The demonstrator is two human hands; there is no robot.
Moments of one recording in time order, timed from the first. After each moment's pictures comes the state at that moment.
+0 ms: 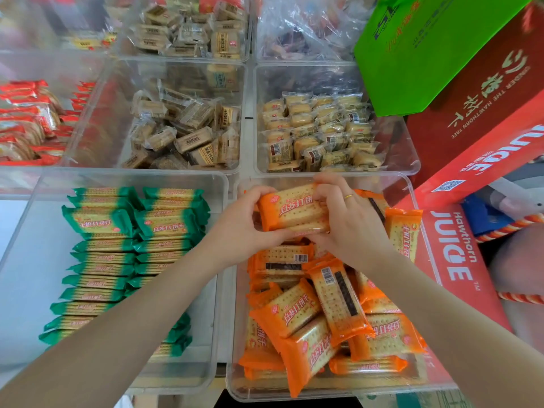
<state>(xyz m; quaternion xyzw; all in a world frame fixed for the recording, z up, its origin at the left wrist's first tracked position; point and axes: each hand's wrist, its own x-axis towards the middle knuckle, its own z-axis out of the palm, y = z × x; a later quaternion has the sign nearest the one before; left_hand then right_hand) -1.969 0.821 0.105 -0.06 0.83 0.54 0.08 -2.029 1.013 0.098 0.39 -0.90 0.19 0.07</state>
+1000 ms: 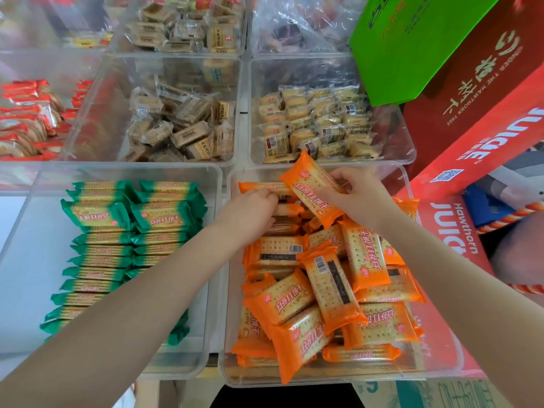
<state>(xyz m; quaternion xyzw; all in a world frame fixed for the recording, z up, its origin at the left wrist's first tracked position) -2.002 0.835 0.070 0.10 0.99 0.03 0.11 -2.065 1.033 0.096 0.17 -0.91 0.35 -0.15</state>
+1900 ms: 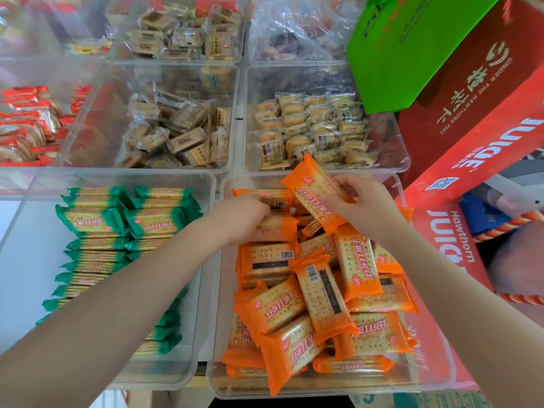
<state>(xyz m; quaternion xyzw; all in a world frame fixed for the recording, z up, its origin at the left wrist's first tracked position) -2.013 0.833 0.087 0.10 0.97 0.04 0.22 -2.057 1.045 0.113 0.16 -0.90 0.39 -0.13</state>
